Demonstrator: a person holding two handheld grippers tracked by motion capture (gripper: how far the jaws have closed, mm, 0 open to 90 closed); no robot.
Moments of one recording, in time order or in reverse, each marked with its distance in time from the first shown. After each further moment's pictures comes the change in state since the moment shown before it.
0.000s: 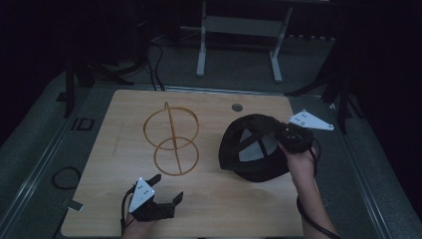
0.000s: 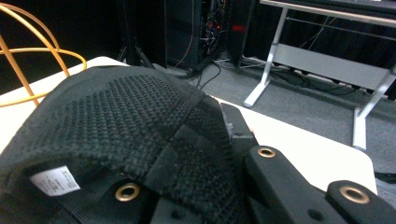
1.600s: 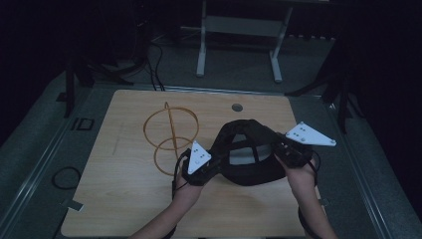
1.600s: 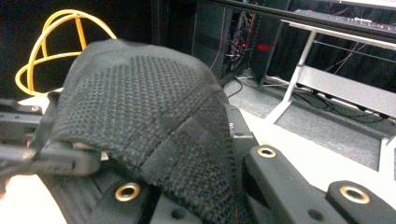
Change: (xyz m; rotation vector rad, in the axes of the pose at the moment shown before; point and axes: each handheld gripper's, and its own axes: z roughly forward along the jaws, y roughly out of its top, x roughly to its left) left arm -0.061 0.107 0.097 -0.077 -0.047 0.090; right arm 0.030 -0.004 -0.027 -0.065 0.103 -0.068
